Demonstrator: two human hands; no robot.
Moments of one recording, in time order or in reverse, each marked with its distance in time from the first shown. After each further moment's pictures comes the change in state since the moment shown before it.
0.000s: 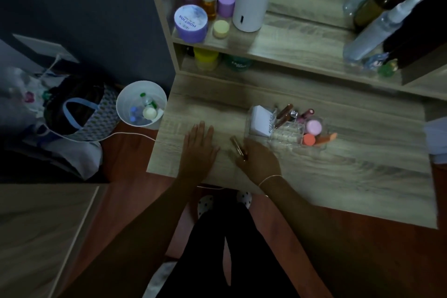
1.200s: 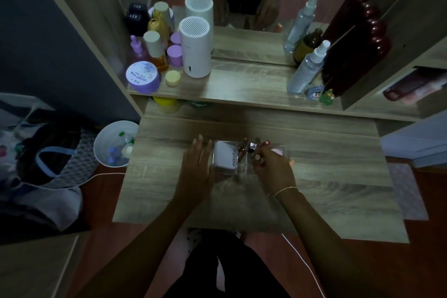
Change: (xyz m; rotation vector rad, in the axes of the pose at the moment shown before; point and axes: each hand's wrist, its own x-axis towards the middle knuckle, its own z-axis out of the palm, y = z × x) left_hand 0.043 0.091 -0.034 -0.241 0.181 0.192; right_hand 0.026 0.083 -0.095 0.090 0.205 0.064
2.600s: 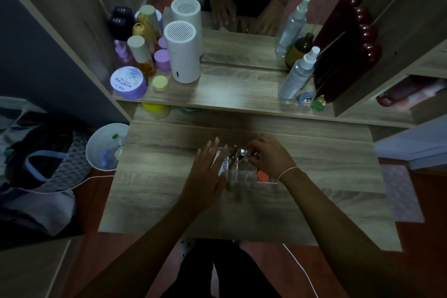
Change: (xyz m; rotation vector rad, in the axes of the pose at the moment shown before) left_hand 0.019 0.034 0.015 -0.002 -0.096 0.191; right_hand 0.060 0.025 -0.028 -0.188 -0.222 -0.270
